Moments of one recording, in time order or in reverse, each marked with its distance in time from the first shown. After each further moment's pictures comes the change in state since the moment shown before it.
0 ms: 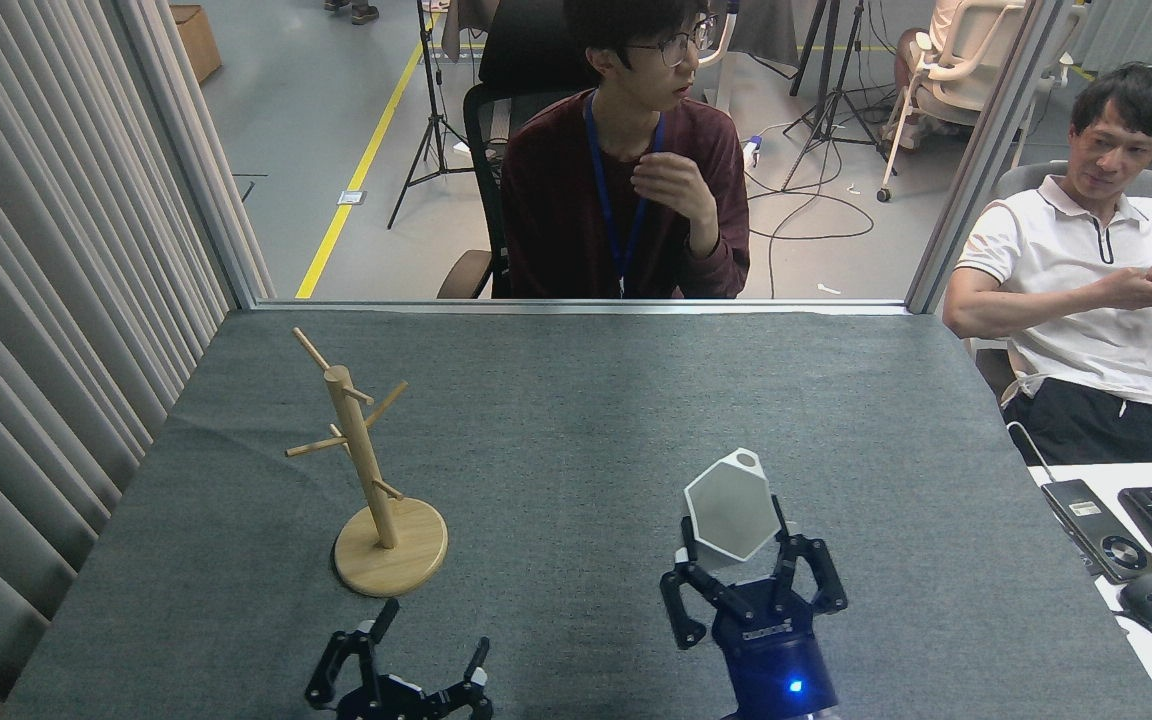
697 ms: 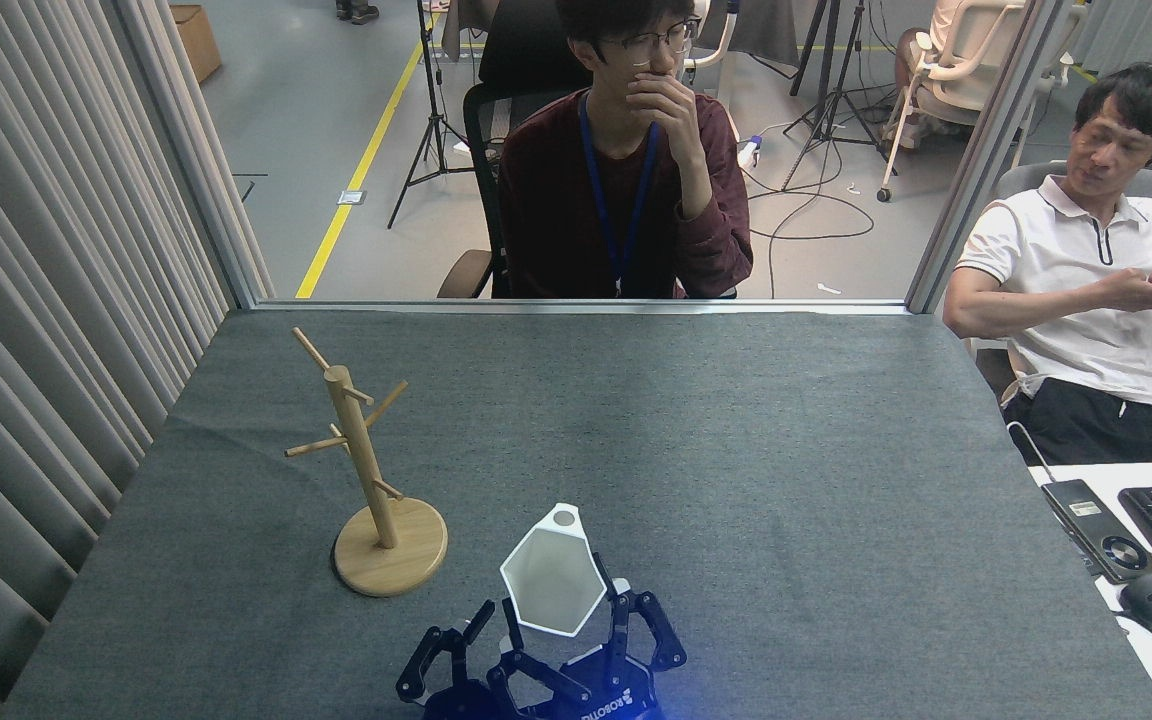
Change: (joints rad) left arm -0.034 -0.009 -0.181 0.013 -0.045 0.029 -0.009; right arm 0.100 0.130 0.252 -0.009 0.176 0.014 -0.016
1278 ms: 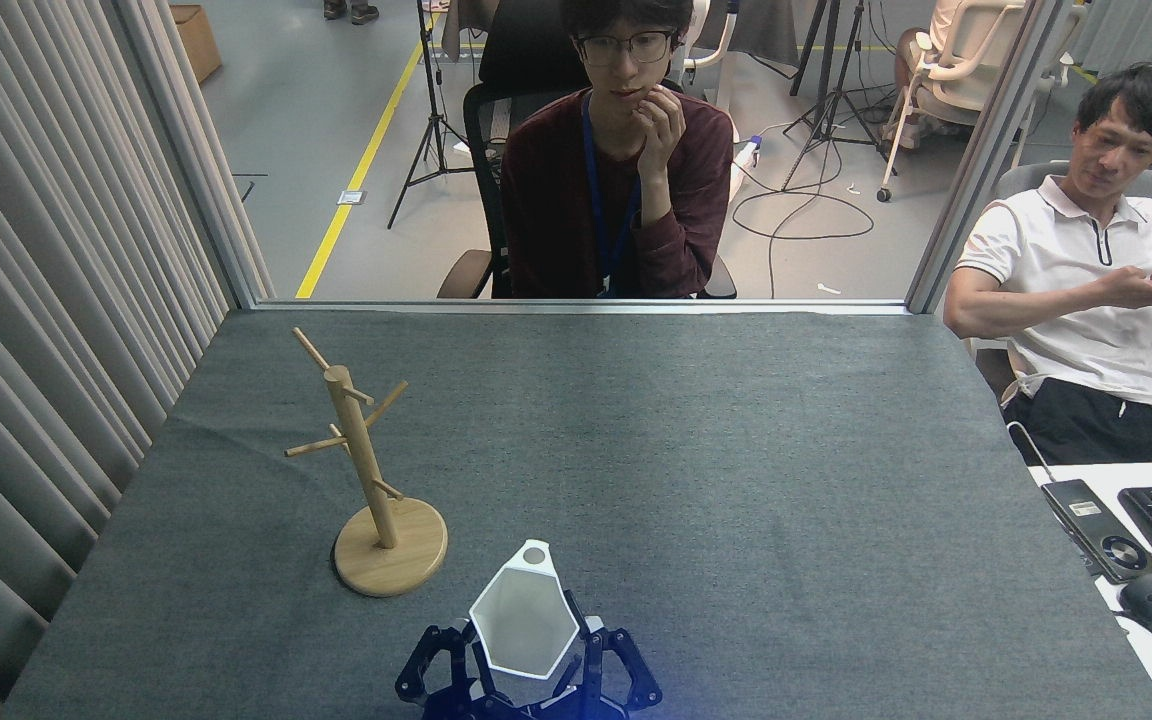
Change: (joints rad) left arm 0.002 -0.003 0.001 -0.004 0.002 0.005 0.010; right arm 0.044 -0.010 0.072 -0.002 0.003 0.027 -0.012
